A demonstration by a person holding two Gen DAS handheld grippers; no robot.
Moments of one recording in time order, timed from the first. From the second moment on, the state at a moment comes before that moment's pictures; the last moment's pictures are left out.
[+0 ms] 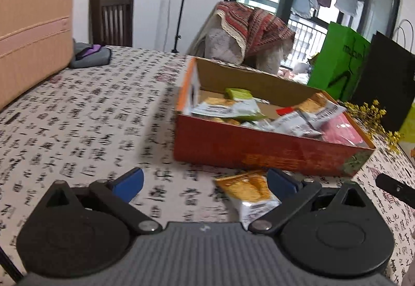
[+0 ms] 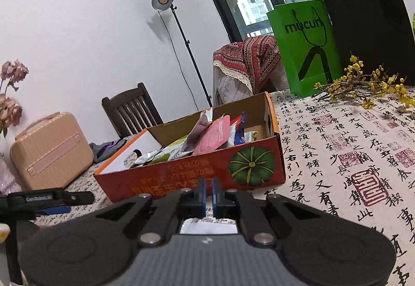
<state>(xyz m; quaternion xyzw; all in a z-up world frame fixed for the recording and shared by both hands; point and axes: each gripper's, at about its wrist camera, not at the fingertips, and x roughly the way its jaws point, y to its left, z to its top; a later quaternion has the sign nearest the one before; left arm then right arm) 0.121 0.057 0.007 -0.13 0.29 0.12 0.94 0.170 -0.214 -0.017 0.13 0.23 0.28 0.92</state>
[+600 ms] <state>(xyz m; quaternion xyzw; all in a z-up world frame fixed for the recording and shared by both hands) 0.128 0.055 -0.005 -0.15 0.31 0.10 0.93 0.194 -0.142 -0.033 -0.02 0.36 0.19 0.91</state>
